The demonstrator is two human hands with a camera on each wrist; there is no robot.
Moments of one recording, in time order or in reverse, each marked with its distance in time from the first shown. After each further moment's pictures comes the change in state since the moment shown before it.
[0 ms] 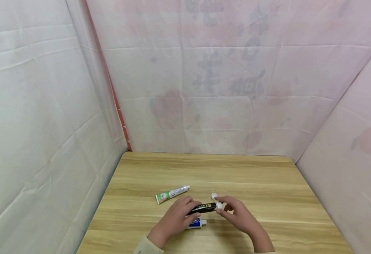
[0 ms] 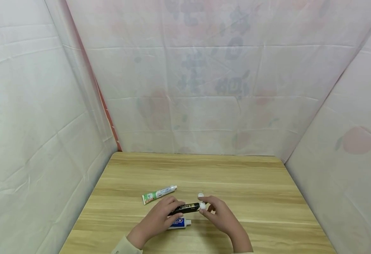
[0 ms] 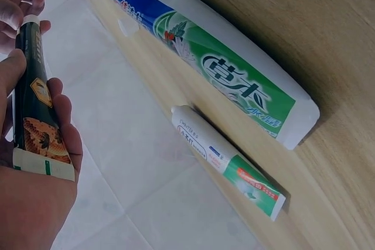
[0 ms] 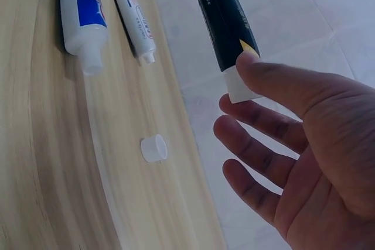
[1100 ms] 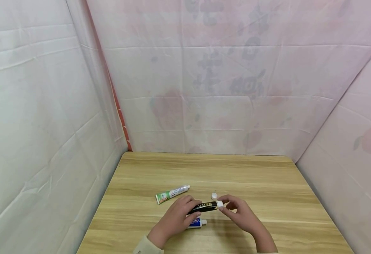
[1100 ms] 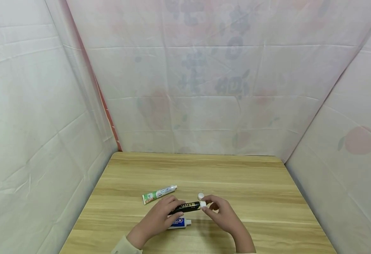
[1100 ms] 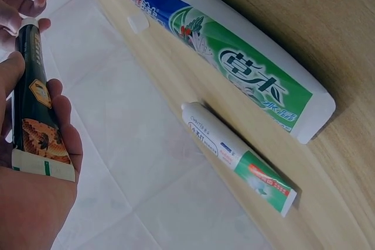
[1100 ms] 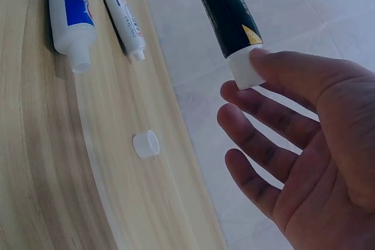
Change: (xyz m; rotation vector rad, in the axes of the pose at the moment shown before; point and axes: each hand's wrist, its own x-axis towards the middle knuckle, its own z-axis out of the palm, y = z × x) left_hand 0.002 0.003 -0.003 0.000 0.013 0.010; right_hand -0.002 0.000 -0.007 0.069 0.010 0.044
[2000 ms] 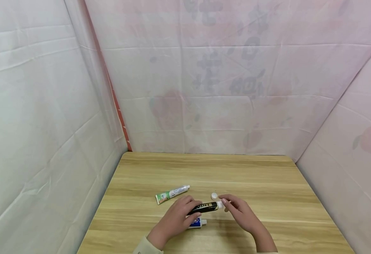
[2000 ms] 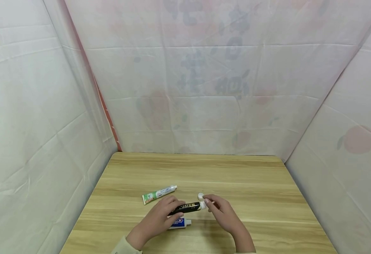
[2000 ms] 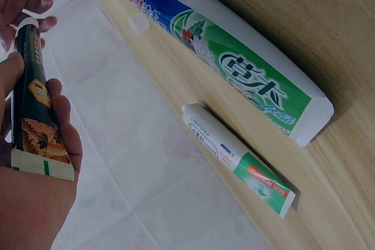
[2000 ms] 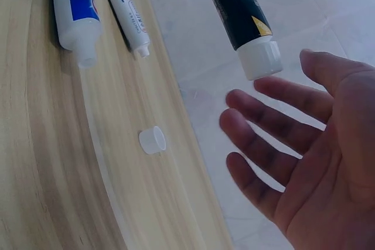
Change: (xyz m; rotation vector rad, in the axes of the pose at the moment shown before) left_hand 0.001 0.003 -0.001 0.017 0.037 0.036; right_hand -0.001 -0.003 -0.003 0.015 0.020 0.097
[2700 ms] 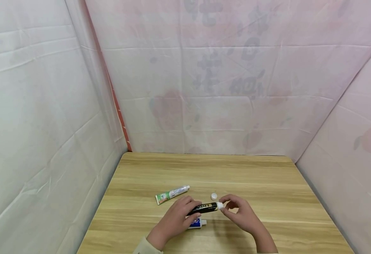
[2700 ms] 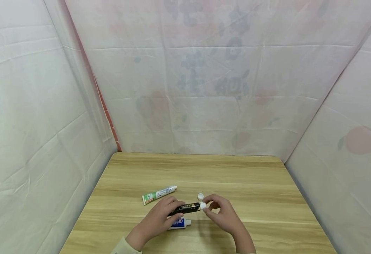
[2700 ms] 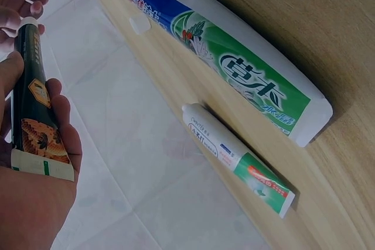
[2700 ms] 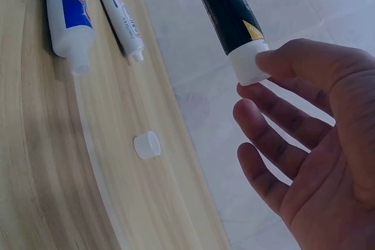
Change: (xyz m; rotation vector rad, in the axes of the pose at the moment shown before) left_hand -0.001 0.001 0.001 -0.020 -0.014 -0.032; right_hand 0.000 0.008 0.004 -0.016 0.063 -0.132
